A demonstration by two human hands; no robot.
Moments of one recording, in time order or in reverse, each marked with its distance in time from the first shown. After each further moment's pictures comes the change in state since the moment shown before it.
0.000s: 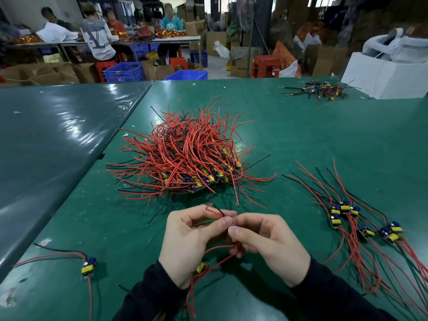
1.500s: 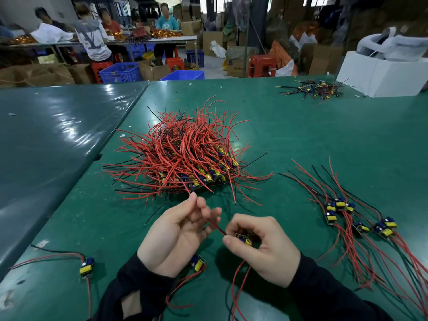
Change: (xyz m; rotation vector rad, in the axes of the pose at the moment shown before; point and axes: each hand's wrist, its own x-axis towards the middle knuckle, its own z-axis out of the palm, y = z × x) left_hand 0.013 0.008 -0.014 -0.493 -0.048 -0.327; right_hand -0.004 0.001 -0.002 -0.586 -0.028 -0.332
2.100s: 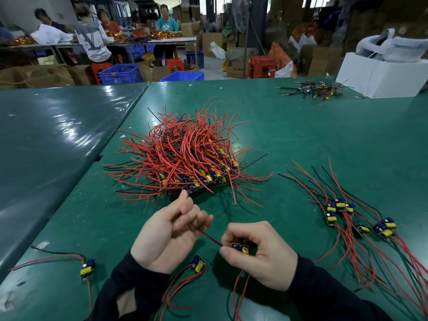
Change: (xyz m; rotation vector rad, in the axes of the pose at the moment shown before) left_hand -0.001 0.010 -0.006 -0.094 0.029 -0.004; right_hand -0.001 0.004 0.002 -0.002 -0.114 0.017
